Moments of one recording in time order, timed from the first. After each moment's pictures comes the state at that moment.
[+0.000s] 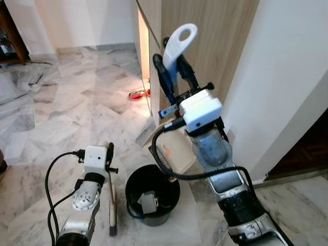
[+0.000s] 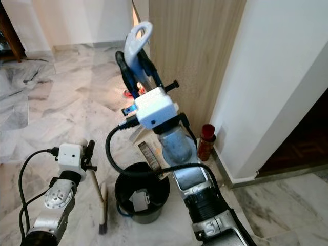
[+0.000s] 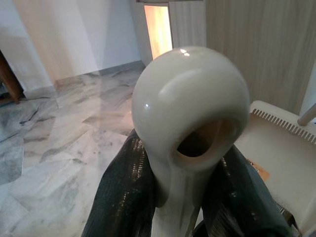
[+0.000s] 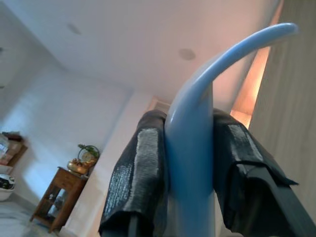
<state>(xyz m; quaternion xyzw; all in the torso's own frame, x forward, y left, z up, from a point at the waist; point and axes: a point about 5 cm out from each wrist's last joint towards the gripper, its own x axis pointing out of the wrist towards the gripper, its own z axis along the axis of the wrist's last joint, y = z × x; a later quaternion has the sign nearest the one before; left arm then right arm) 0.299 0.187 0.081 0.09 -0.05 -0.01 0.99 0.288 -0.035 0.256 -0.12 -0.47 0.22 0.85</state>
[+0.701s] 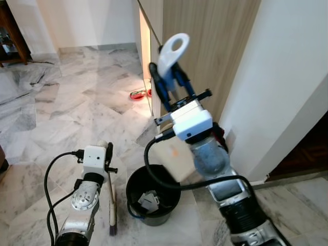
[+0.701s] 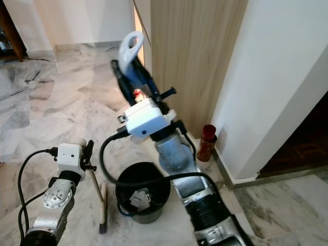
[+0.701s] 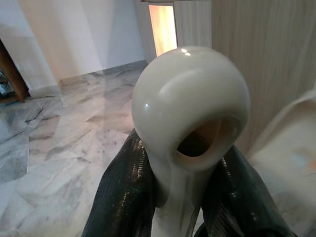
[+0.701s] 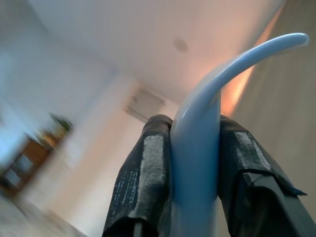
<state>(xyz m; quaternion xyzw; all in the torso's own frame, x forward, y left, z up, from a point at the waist) 0.299 0.189 0.081 0.09 -0.05 -0.01 0.99 0.304 -0.060 0.254 -0.25 -0.44 0.12 0.85</state>
